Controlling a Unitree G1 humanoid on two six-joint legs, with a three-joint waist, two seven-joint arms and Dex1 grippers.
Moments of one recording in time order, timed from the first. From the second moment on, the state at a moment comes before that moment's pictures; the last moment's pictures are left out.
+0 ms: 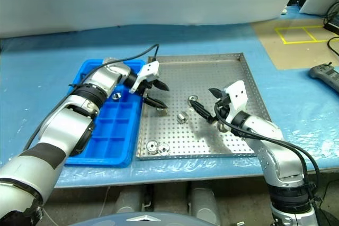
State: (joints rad) left arm -1.19 0.28 -0.36 1.13 0.01 0.01 -1.46; right arm -0.11 -0.49 -0.09 -0.47 0.51 0.64 0.50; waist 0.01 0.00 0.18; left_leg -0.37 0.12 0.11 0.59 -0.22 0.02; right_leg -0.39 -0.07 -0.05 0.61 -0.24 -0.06
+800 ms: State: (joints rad) left arm -1.17 0.25 -0.38 1.19 0.22 -0.16 -1.43; right arm -0.07 -0.50 -0.11 -0.50 0.51 0.64 0.46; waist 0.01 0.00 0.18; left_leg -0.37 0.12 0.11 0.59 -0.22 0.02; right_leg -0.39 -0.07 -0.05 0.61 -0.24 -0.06
